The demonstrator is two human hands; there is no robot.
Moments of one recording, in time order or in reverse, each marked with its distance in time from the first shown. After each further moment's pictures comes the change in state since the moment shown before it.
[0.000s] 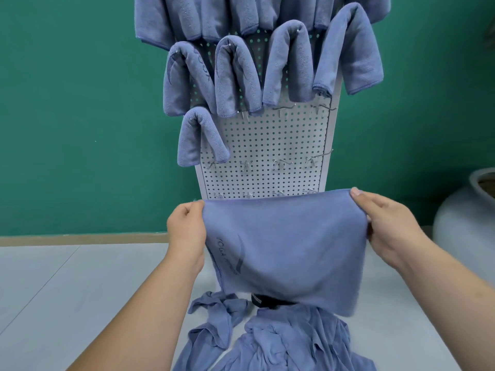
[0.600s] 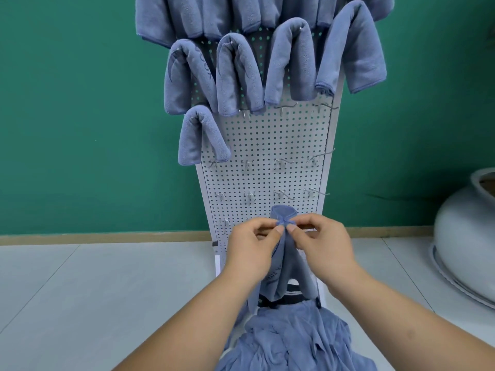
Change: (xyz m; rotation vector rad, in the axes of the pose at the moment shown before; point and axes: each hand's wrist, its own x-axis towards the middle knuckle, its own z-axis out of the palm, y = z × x) left_hand -0.072 -0.031 0.054 0.247 -0.480 0.193; right_hand -0.045 0.054 0.080 -0.495 -0.089 -0.269
